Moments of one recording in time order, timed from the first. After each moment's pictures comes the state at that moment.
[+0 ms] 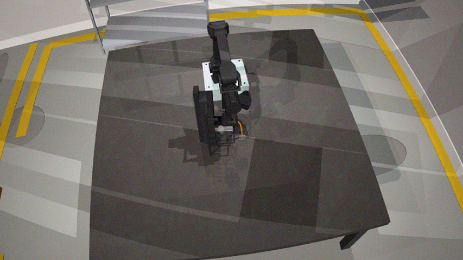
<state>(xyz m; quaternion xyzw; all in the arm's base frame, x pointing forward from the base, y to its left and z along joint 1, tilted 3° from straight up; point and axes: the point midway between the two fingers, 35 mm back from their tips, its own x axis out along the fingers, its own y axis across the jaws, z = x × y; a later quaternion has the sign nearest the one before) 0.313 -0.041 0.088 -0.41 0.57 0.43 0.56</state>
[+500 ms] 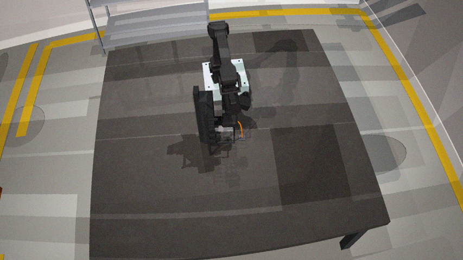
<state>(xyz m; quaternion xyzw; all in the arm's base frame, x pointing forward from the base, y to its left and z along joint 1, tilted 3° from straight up) 0.311 -0.040 0.081 -0.41 0.57 0.43 0.56</state>
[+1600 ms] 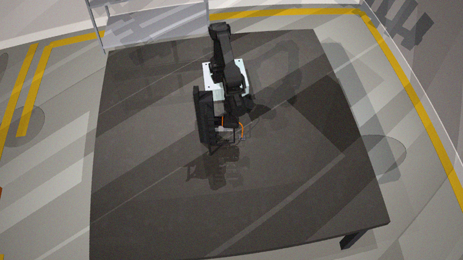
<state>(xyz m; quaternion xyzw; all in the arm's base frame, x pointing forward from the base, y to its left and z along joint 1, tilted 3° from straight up) 0.314 -0.038 0.079 -0.41 0.61 0.40 0.55</state>
